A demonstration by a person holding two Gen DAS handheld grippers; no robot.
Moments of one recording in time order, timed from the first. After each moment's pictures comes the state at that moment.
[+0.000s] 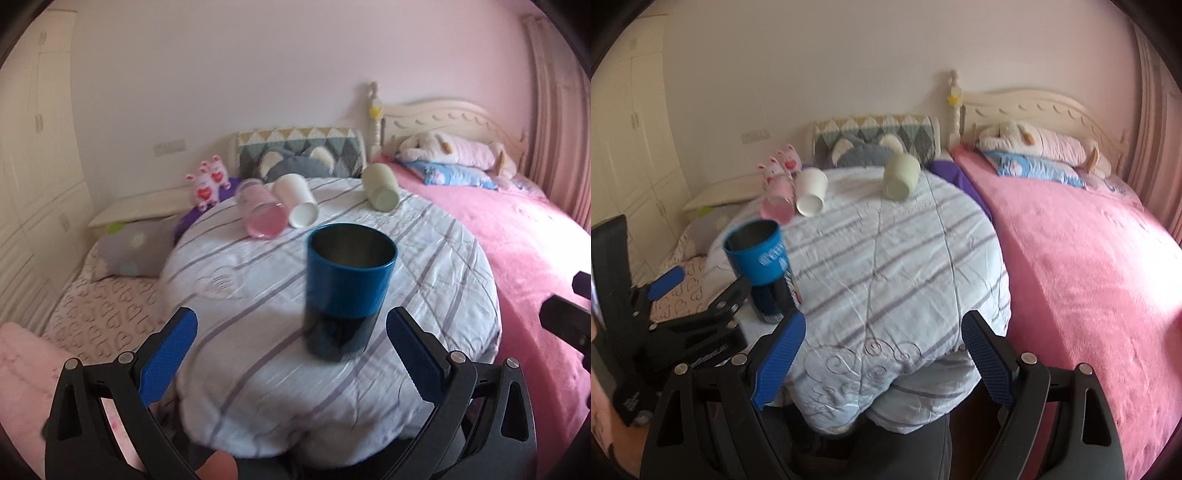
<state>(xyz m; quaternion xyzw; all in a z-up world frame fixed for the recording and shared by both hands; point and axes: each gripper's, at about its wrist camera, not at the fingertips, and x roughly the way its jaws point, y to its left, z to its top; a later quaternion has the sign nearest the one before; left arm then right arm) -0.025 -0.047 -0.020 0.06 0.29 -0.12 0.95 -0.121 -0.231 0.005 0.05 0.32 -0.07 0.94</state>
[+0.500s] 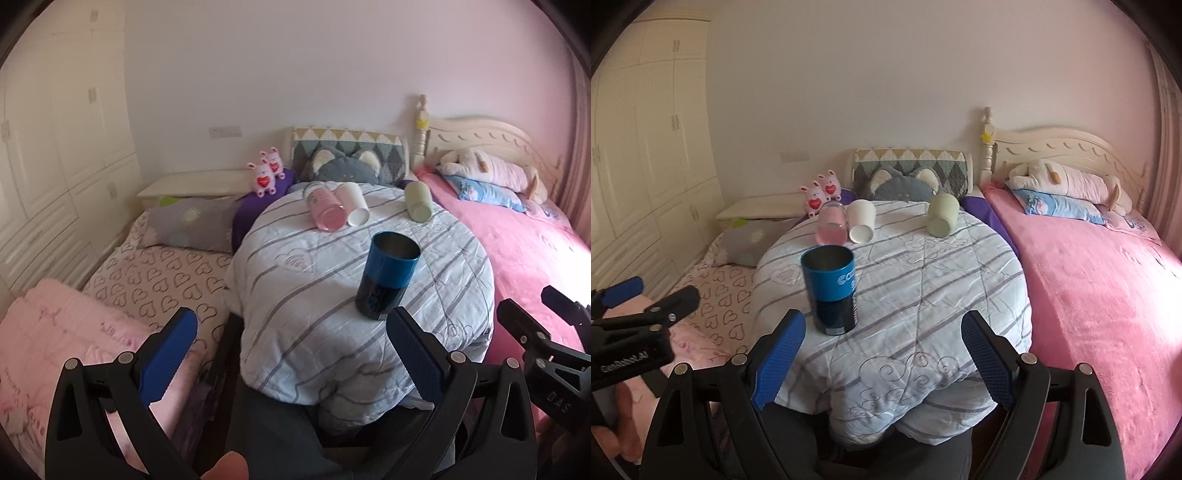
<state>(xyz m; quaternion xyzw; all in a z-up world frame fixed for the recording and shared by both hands) -0.107 0.020 0.038 0.02 0.31 -0.03 0.95 -0.153 -0.189 0.026 0.03 0.28 -0.01 0.96</state>
